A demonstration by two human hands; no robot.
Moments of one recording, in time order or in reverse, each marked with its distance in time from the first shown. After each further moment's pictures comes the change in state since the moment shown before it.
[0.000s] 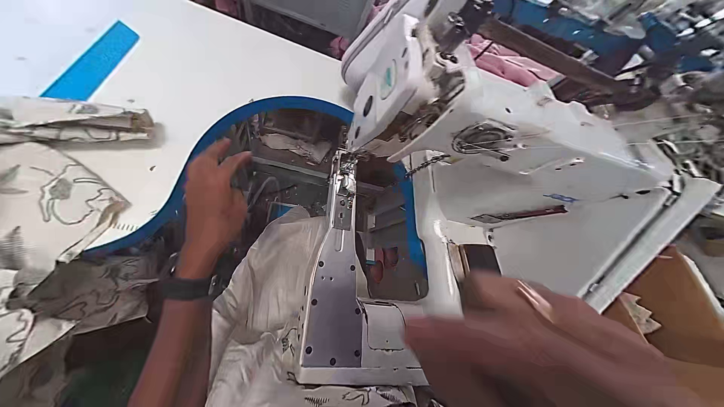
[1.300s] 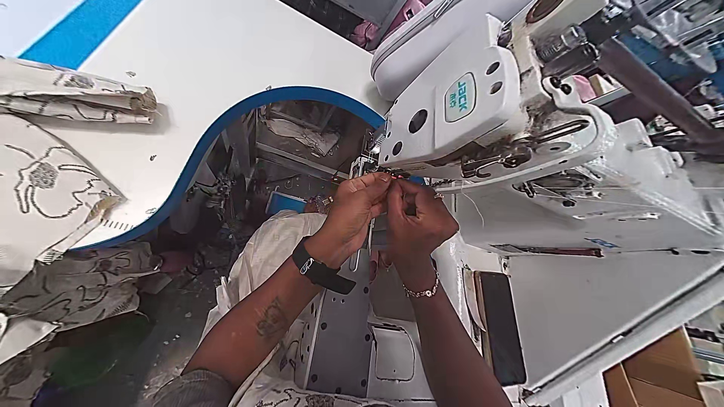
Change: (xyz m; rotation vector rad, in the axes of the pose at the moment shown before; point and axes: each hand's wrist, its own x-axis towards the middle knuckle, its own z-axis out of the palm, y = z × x) left_hand 0.047 0.094 0.115 -1.568 -0.175 -0.682; right_hand 0.027 0.162 0.103 -0.639 0.441 0.052
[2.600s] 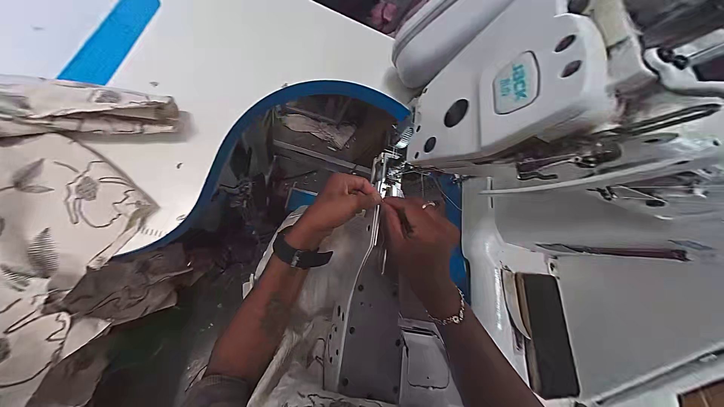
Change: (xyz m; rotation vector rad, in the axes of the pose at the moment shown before) left_hand 0.009 0.036 -0.066 0.794 -0.156 0.000; right_hand -0.021 -0.020 -0.010 0.085 -0.376 -0.006
